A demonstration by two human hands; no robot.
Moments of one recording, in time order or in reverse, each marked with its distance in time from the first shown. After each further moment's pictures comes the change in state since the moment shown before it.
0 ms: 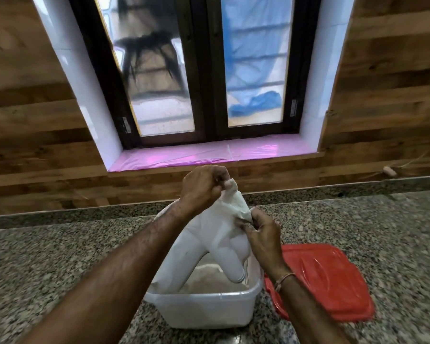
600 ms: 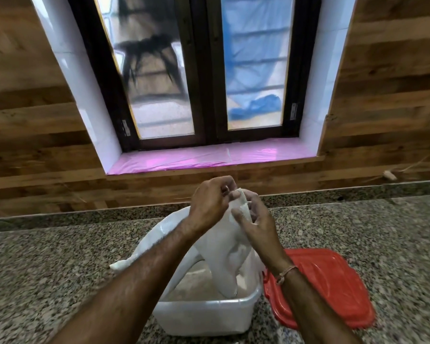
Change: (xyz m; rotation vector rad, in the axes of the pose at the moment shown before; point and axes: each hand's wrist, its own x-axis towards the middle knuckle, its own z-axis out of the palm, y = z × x) left_hand -0.011 0.014 0.024 -0.228 -0.018 -0.038; right_hand 0.019 -0.029 -0.009 0.174 -0.160 -0.104
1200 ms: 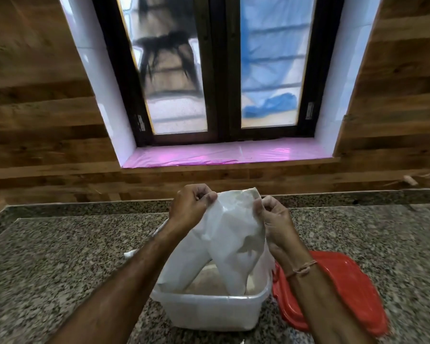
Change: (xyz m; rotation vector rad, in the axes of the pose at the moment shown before) left_hand -0.035 -0.050 -0.036 -0.187 0.060 -0.341; right_hand 0.014 0.002 0.002 0.674 0.066 0.345
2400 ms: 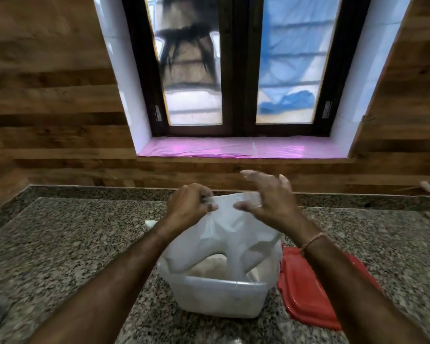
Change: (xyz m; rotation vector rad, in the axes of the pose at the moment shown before) left_hand -0.028 -0.005 -0.032 0.460 -0.030 0.046; right_hand -0.007 -0.047 0.045 -1.637 -0.287 -0.439
